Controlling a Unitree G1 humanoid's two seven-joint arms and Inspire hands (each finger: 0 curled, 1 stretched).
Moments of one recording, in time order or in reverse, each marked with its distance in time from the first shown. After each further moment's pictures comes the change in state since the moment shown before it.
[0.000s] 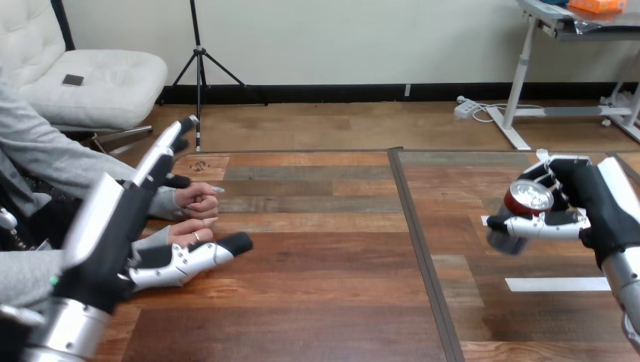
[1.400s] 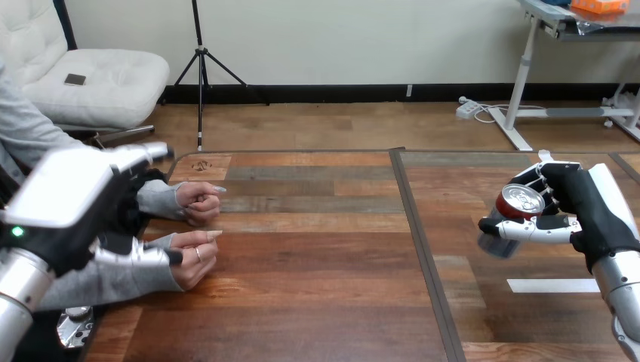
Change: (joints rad) left arm -0.205 0.367 -0.149 0.346 0.429 0.020 0.234; right arm 0.000 0.029 0.000 0.000 0.008 0.000 0.002
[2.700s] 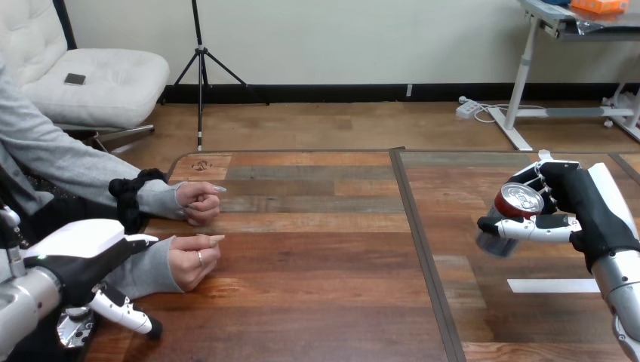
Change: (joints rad) left arm -0.107 0.063 -0.182 0.127 -0.025 0.220 -0.400; right arm 0.000 0.001 -0.005 0.000 0.016 -0.010 0.020
